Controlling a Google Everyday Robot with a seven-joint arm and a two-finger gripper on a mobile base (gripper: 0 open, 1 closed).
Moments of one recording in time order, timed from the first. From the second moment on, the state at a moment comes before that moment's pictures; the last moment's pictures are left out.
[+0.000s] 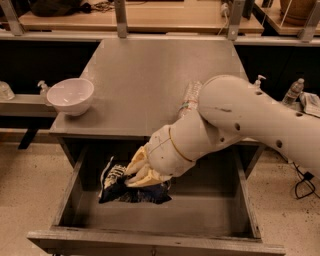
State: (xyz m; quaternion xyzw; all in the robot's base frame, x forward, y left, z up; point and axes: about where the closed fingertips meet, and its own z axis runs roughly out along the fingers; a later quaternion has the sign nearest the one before) arm 0.405 0.053 0.812 -0.76 0.53 0.23 0.31
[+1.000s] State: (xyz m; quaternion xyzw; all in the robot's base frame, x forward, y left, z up) arm 0.402 0.057 0.816 -0.76 0.53 0.22 0.30
